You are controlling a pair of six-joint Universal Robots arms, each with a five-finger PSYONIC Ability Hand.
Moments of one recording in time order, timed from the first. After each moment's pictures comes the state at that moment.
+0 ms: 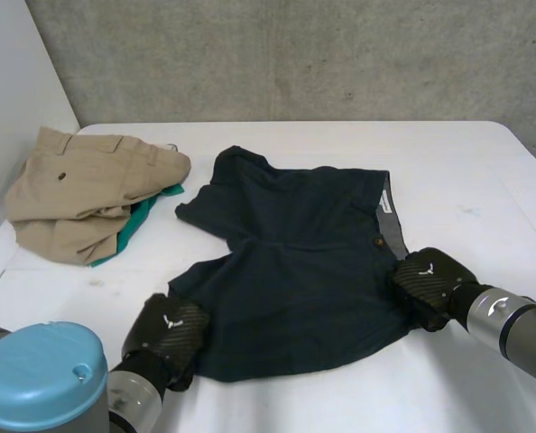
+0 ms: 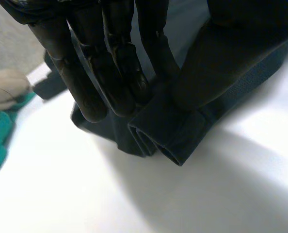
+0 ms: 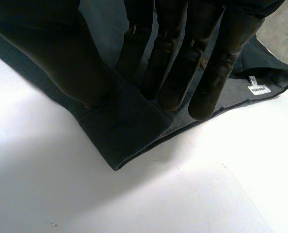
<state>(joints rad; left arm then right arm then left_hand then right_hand) 4.03 -1.81 -2.04 3.40 -1.76 3.44 1.68 -1.18 1.84 -0.05 1.06 2.35 1.12 1.19 1.17 1.19 0.99 0.92 1.17 1.18 1.19 0.97</state>
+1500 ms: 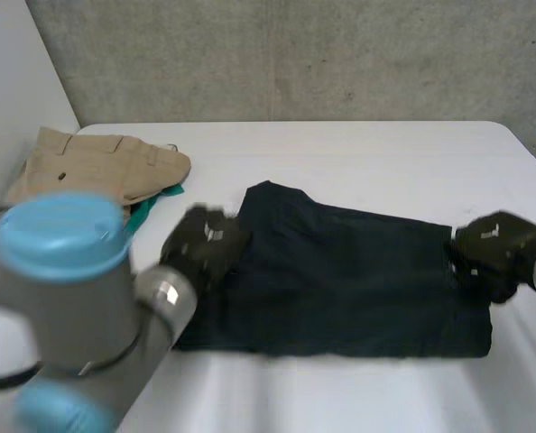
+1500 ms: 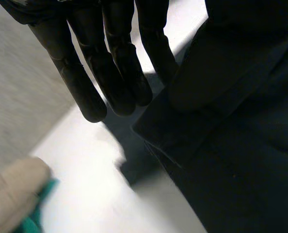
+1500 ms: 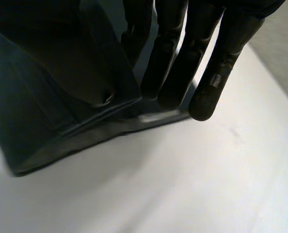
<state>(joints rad) 4.04 -1.92 -1.57 3.22 -1.63 3.59 1.64 -1.38 1.63 0.38 1.28 2.31 1.12 1.20 1.19 1.20 0.99 0.98 1.18 1.18 1.19 0.99</state>
